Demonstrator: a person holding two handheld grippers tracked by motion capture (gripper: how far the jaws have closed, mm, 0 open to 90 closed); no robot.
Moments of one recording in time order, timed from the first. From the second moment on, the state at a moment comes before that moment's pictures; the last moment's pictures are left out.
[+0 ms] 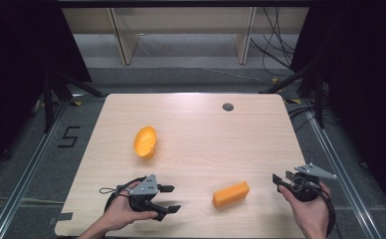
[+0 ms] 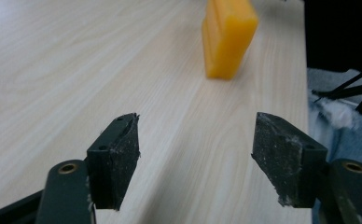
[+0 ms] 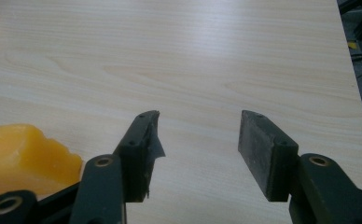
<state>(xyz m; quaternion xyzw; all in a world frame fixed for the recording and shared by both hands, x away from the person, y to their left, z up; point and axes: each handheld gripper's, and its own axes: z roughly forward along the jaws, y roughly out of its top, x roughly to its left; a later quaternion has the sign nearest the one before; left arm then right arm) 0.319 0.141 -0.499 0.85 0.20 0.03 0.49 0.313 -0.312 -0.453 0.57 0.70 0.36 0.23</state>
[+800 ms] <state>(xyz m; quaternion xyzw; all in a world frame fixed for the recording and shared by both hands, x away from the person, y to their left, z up) 0.330 0.067 -0.469 0.89 0.12 0.03 0.45 0.311 -0.310 -0.456 0.57 0.72 0.33 0.22</state>
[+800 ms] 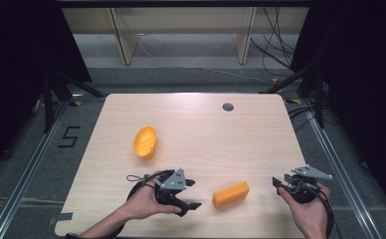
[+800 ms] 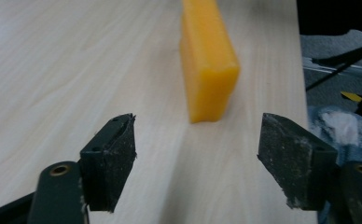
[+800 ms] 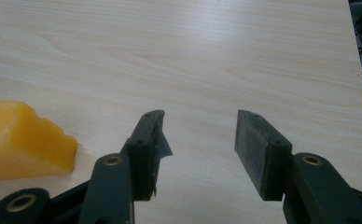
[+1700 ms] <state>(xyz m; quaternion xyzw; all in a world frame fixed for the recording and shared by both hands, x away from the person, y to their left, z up) 0.339 -0.024 -0.495 0.91 0.12 0.02 0.39 0.307 -0.309 -0.458 0.58 0.72 0.33 0.20</state>
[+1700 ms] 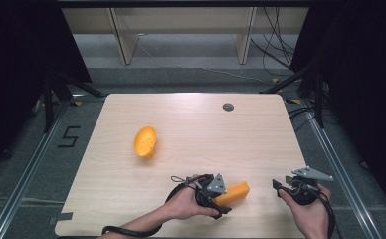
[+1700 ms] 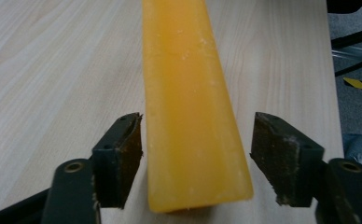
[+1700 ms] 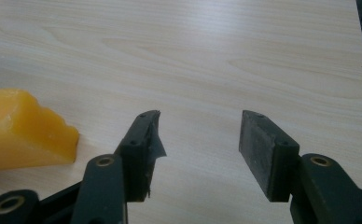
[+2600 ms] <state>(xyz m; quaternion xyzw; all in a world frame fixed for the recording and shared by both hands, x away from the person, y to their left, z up) 0.316 -0.013 -0.487 0.85 0.20 0.14 0.46 0.310 -0.313 -0.460 0.57 0.73 0.33 0.20</state>
